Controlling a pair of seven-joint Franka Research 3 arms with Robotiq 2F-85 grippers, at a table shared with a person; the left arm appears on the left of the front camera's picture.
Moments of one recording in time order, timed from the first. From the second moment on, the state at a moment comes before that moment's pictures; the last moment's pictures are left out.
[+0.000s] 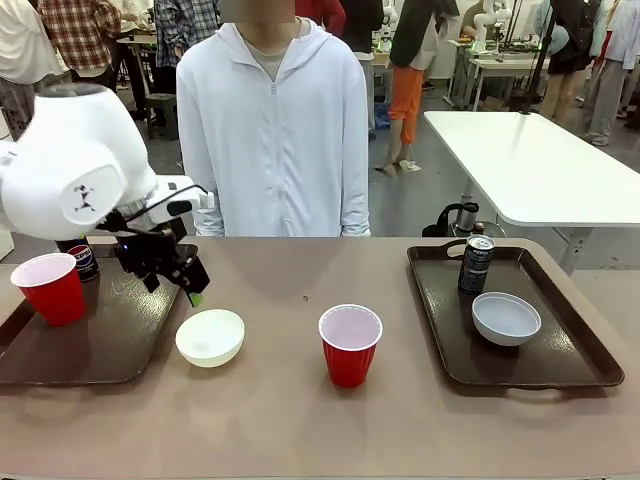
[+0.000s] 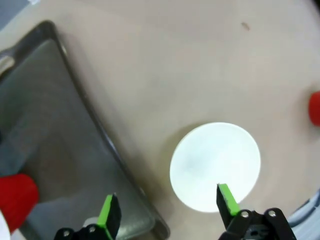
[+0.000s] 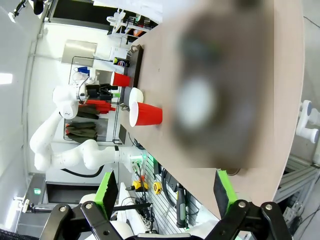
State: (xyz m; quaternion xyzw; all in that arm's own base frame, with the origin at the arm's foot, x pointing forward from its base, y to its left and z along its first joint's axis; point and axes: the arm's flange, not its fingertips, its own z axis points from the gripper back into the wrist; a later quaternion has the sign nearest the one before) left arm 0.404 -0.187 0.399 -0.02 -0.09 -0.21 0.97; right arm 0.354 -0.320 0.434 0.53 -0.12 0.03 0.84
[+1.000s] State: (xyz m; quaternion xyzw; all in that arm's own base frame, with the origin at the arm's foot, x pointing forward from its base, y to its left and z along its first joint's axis) left arm 0.408 -0.209 0.346 0.00 -0.08 -0.27 0.96; right arm 0.354 -0.320 0.434 0.53 -0.12 0.03 0.84
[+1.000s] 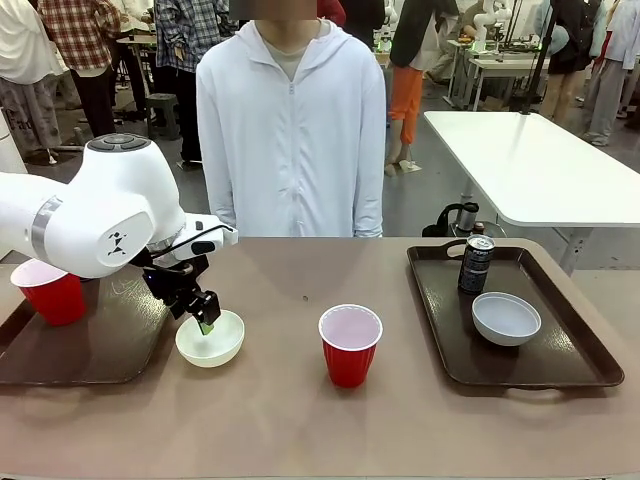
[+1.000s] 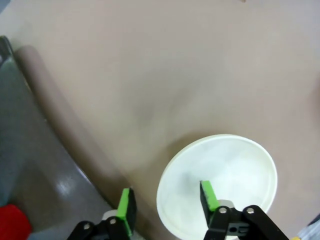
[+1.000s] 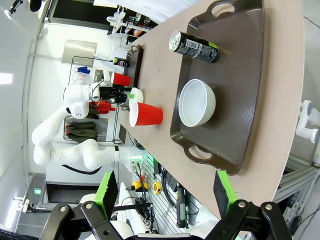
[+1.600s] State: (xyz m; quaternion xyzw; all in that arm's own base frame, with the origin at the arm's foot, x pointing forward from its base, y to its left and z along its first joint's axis) left arm 0.411 -0.201 0.346 0.00 -0.08 -0.26 0.96; right arm 0.354 -0.320 0.434 0.53 -0.12 0.03 0.84
